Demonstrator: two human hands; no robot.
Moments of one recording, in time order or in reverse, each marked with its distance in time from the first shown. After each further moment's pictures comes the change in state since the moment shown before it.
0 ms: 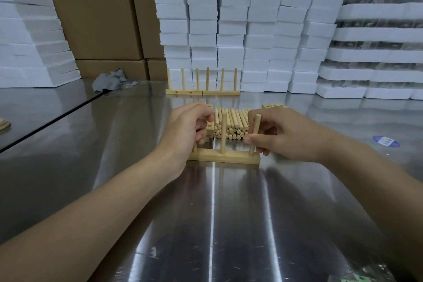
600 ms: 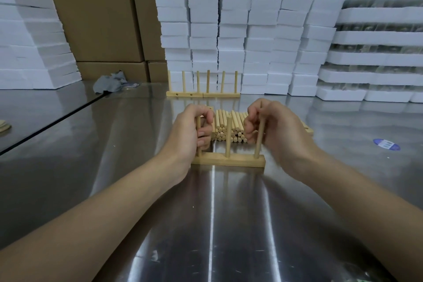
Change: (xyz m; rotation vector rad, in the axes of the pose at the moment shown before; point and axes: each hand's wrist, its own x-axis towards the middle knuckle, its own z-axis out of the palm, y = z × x) left_hand -0.006 0.006 0.008 -0.042 -0.009 -0.082; right_hand 0.013 -0.015 0.035 0.902 0.327 0.153
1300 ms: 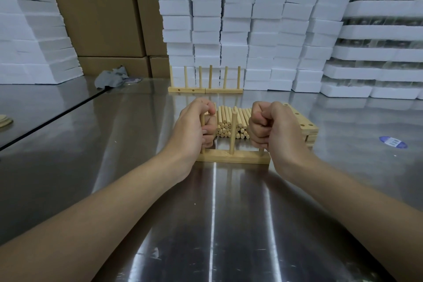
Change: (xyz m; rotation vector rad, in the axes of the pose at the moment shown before) left_hand 0.002 -0.004 0.003 -0.021 0.006 0.037; right_hand 0.002 0.011 0.013 0.049 0.069 -0.078
